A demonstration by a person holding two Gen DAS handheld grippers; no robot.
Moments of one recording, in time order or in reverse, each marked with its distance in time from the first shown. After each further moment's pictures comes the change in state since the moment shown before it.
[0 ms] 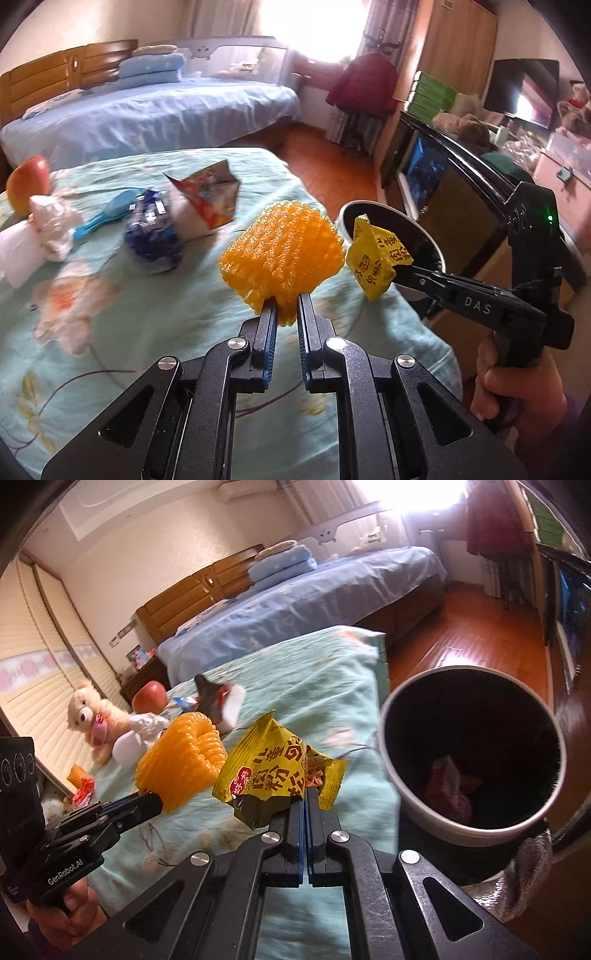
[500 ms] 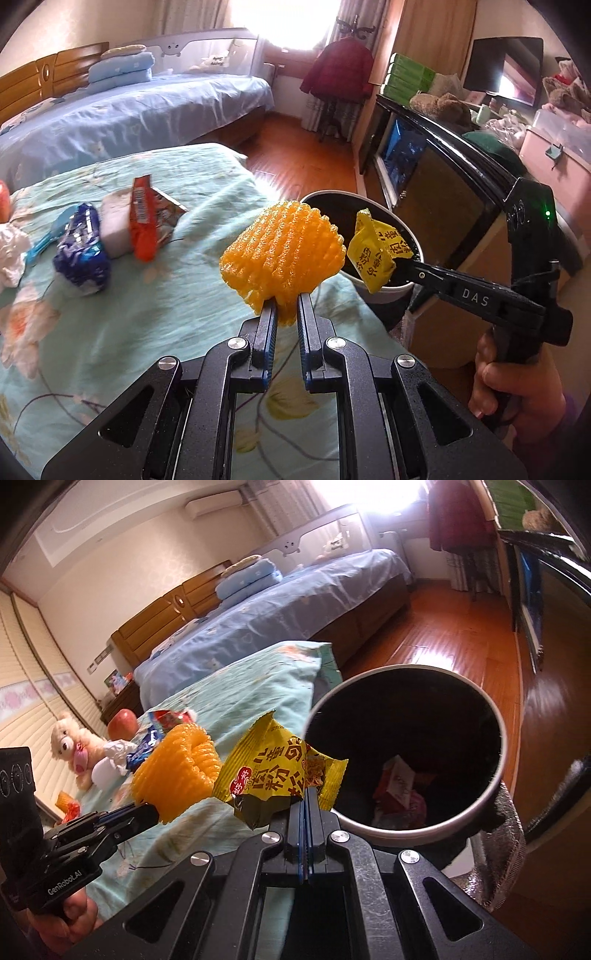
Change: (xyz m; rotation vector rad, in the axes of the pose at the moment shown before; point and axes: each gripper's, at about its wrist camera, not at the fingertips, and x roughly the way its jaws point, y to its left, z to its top) left arm 0.030 -0.042 0.013 0.066 0.039 -0.056; right arm -0.022 -0.056 -0.001 0.092 -0.042 -0.069
